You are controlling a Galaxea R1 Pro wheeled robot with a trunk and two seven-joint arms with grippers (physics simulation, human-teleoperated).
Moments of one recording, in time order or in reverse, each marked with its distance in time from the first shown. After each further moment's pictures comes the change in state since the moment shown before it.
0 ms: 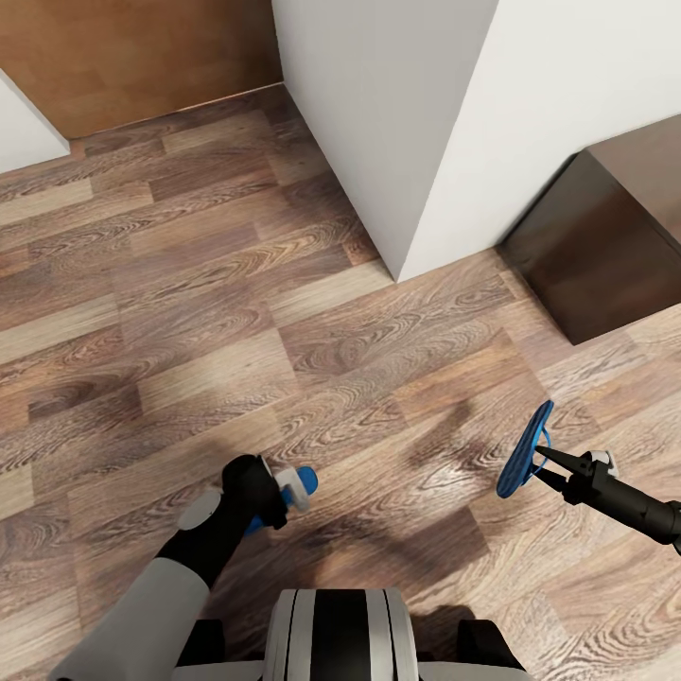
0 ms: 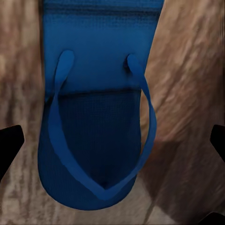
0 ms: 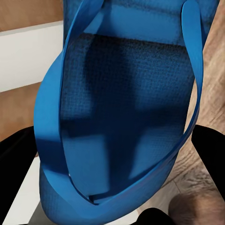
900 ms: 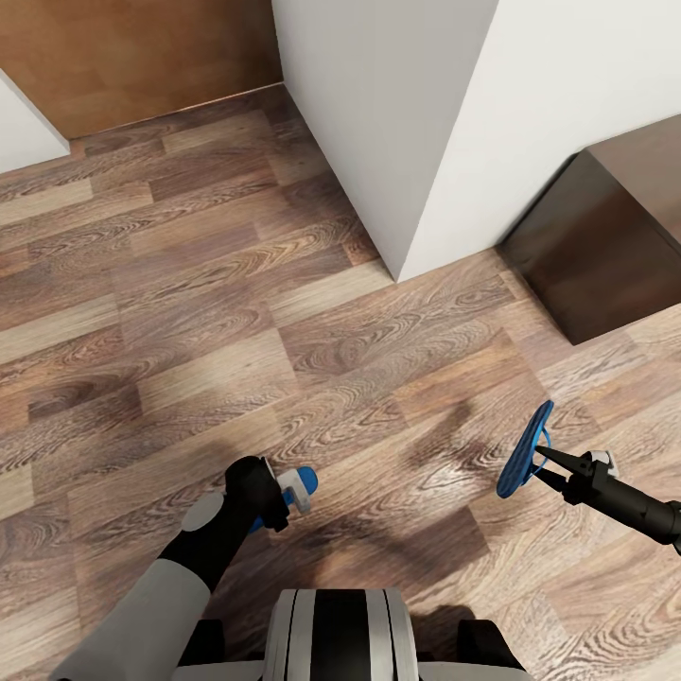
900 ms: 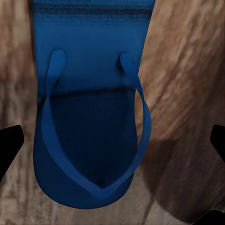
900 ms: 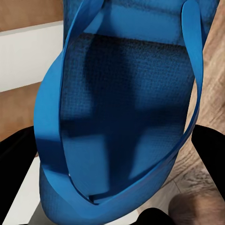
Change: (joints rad) left arm 0.003 0.000 -0.024 0.000 -0.002 0.014 0.000; right arm 0.000 0.000 0.000 0.000 0.000 0.000 0.000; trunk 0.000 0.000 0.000
